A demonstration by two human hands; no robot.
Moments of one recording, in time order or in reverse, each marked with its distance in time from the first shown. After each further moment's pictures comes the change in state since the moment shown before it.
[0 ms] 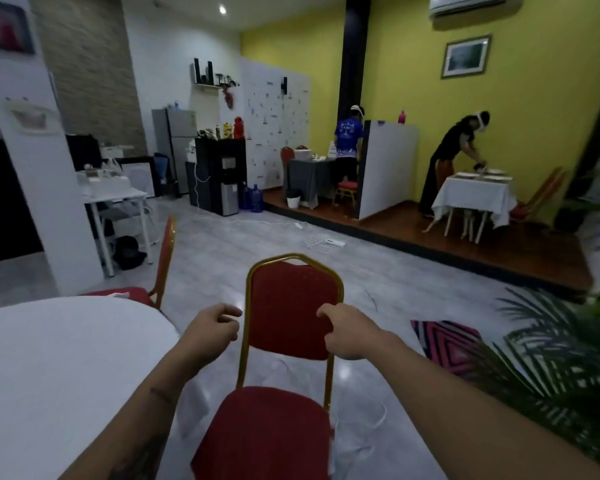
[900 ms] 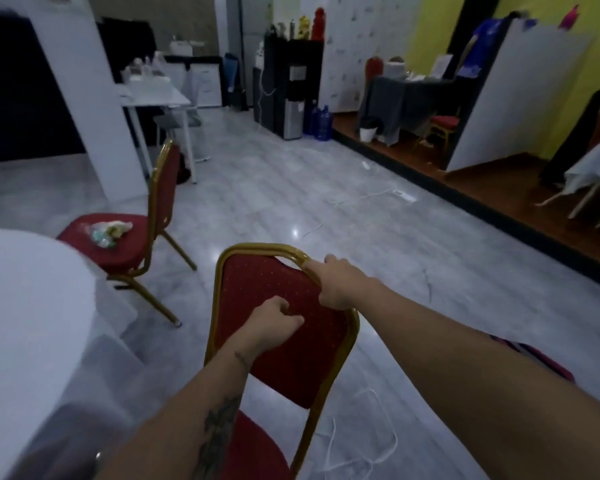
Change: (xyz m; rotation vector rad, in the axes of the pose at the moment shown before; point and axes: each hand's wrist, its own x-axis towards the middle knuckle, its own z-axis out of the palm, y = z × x) left_hand 0.404 -0.022 0.246 0.182 -0.043 -0.357; right_hand 0.456 0.155 -0.032 -0.347 -0.235 -0.316
